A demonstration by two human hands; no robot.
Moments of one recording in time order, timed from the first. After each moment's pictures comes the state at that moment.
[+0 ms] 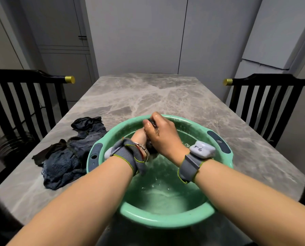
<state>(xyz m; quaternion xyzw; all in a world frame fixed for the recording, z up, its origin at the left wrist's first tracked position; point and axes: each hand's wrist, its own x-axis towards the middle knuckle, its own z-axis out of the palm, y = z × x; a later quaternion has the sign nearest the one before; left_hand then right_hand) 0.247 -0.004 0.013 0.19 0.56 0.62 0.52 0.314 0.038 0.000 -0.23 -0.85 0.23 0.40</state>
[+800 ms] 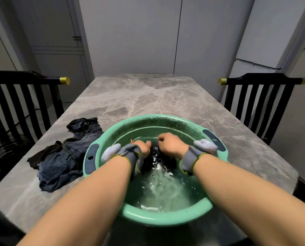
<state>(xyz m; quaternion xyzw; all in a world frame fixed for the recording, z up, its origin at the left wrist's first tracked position) 0.230 0.014 -0.030 0.43 0.85 0.18 0.25 0.326 0.064 -0.014 -0.43 -0.85 0.28 0.08</state>
